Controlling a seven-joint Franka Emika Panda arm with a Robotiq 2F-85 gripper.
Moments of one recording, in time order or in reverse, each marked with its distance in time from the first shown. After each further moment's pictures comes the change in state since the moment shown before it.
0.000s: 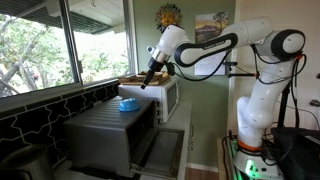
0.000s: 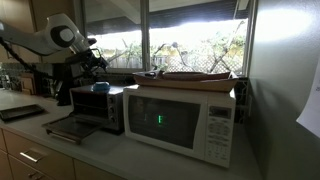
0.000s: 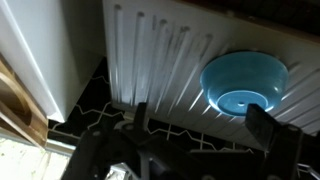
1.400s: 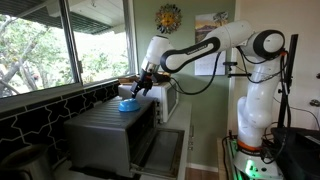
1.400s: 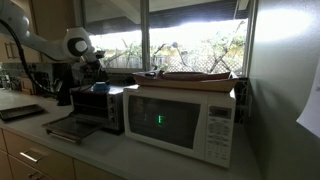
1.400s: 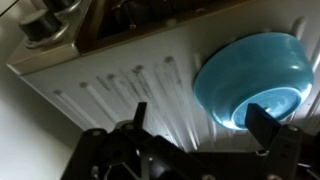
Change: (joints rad) arm -0.033 0.196 0.032 0.103 0.068 -0.050 0.506
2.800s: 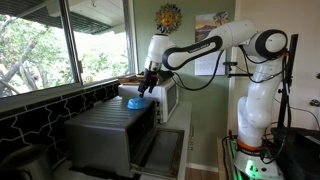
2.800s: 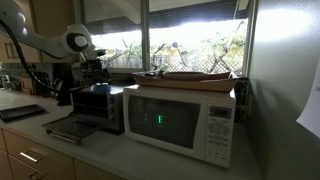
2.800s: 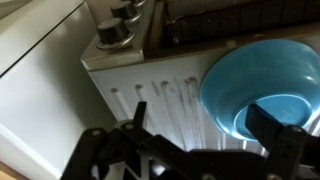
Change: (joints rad) arm -0.016 -0.034 -0.016 0.011 -0.072 -0.156 -0.101
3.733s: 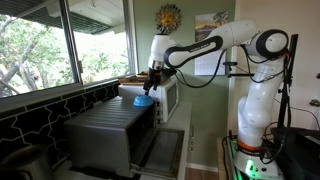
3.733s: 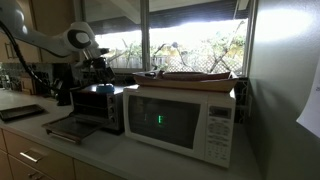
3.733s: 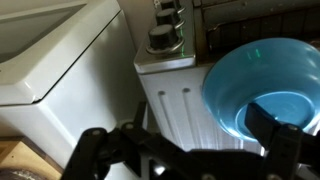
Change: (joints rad) arm -0.028 -0.026 -0.032 -0.003 -0.041 -0.064 -0.037
